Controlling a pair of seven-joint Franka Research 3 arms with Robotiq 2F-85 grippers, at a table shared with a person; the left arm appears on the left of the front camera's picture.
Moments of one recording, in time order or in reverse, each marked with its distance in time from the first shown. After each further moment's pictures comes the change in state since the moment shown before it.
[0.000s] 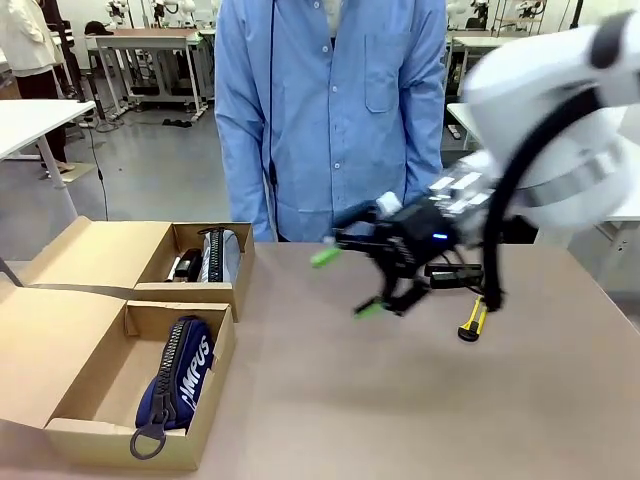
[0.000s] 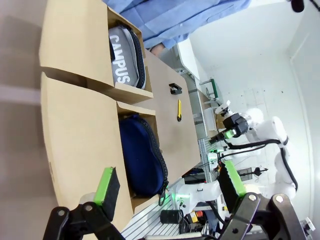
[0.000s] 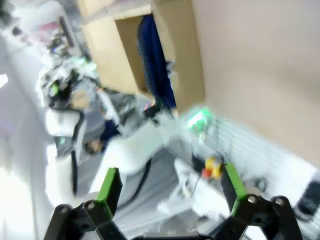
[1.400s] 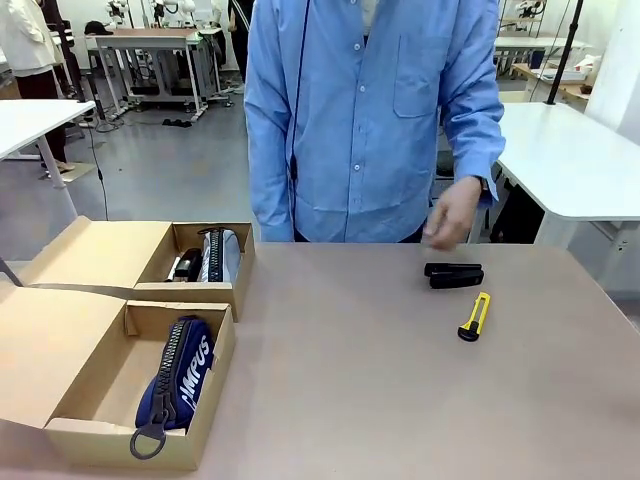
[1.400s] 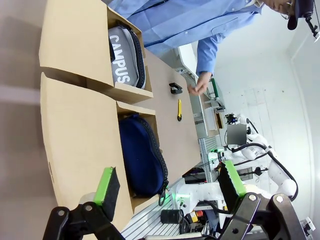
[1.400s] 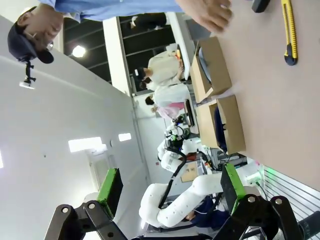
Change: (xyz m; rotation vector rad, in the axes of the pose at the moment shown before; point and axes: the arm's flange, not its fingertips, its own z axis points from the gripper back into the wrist) left arm 0.000 -0.001 0.000 0.001 0.002 -0.002; right arm -0.114 -0.240 0.312 0.625 -0.545 -0.039
